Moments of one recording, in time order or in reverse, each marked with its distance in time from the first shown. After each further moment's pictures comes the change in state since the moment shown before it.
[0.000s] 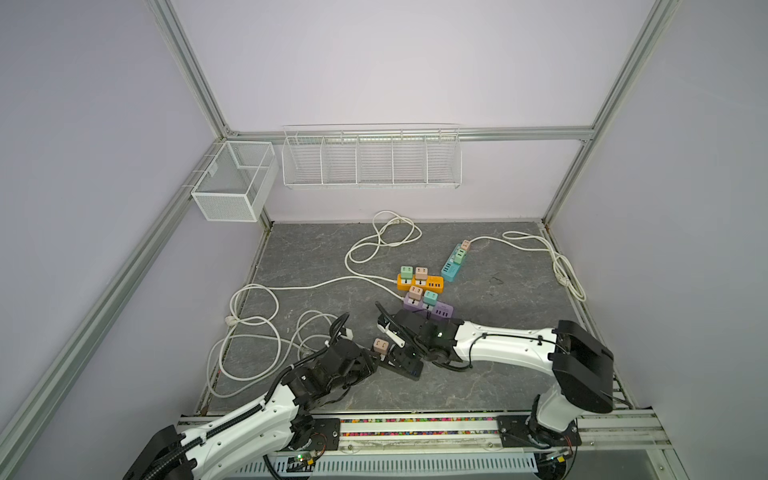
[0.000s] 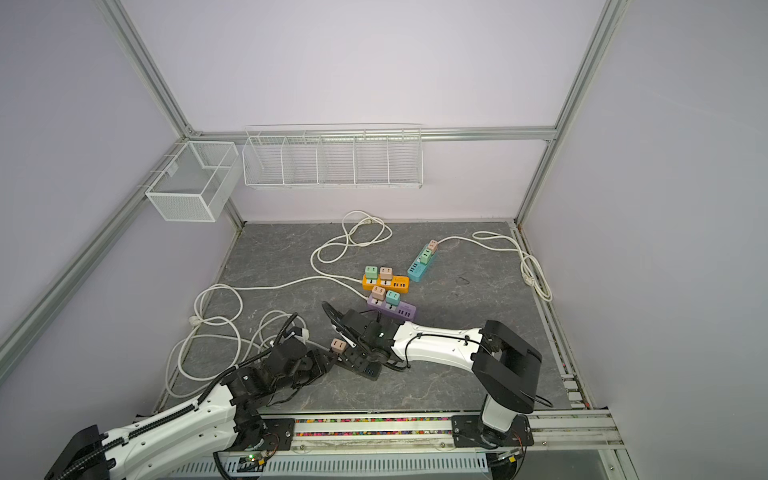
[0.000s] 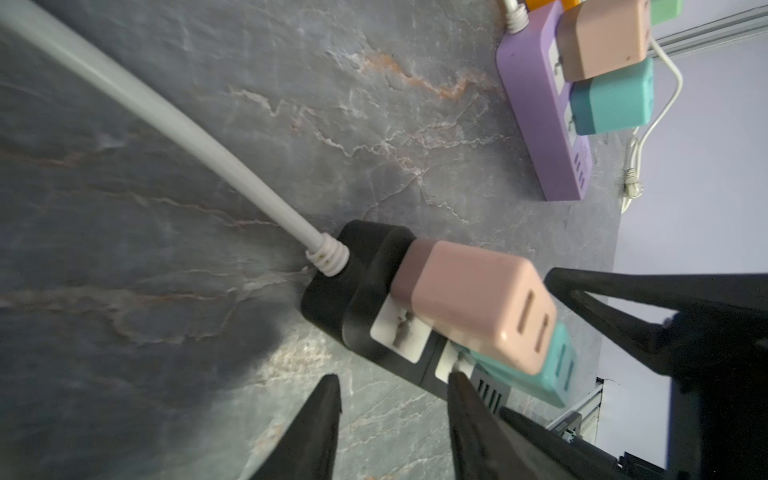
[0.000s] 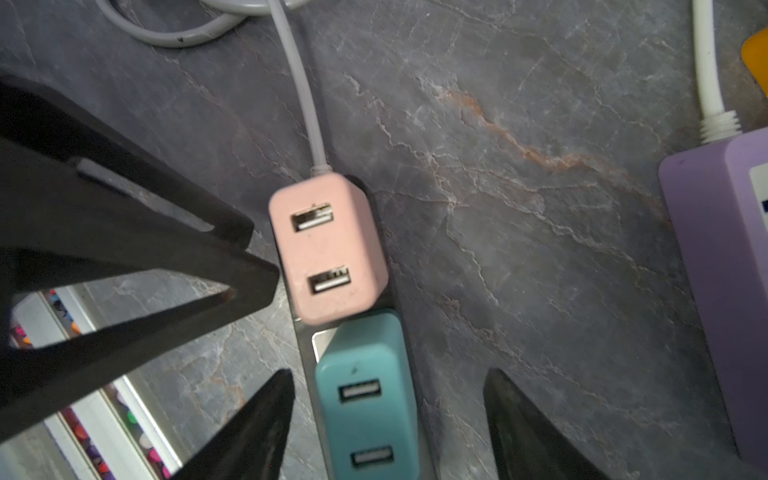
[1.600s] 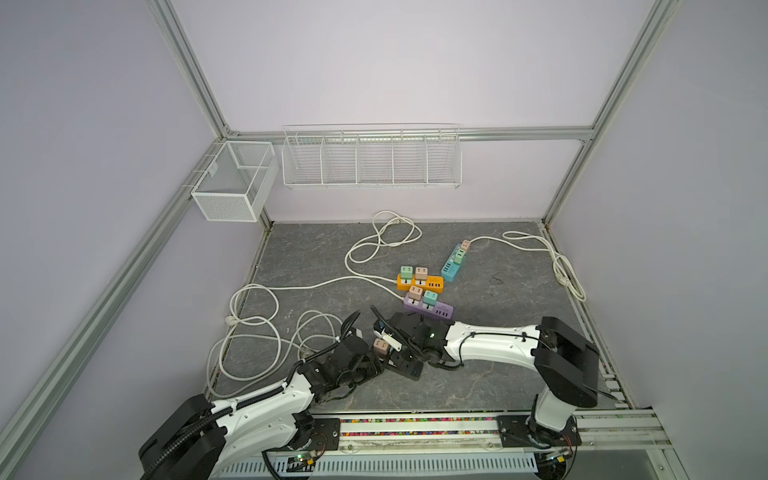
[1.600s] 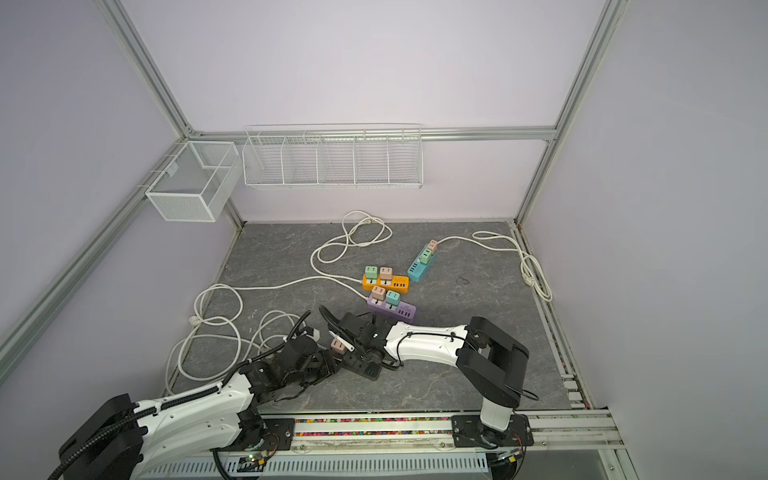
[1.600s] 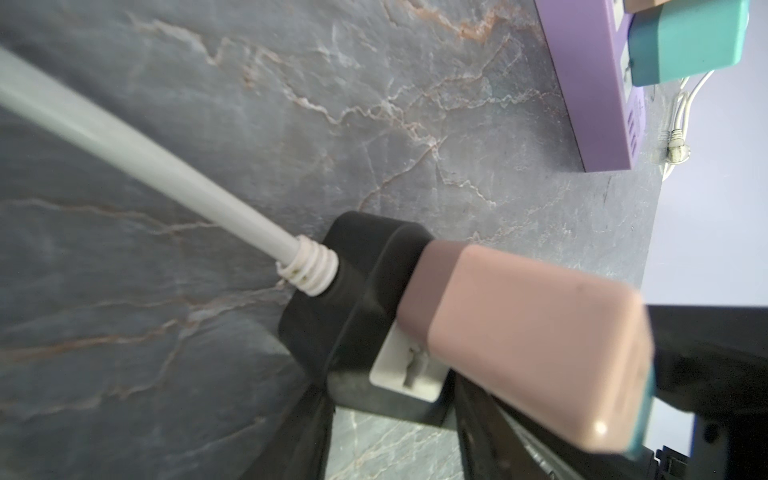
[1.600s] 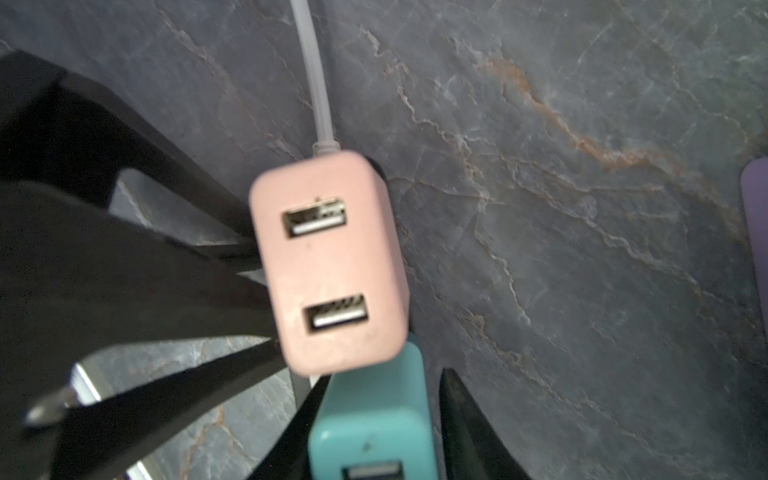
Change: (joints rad) left arm 0.000 0.199 0.004 0.144 0.063 0.053; right arm 0.000 0.073 0.011 0.013 -0.031 -0.057
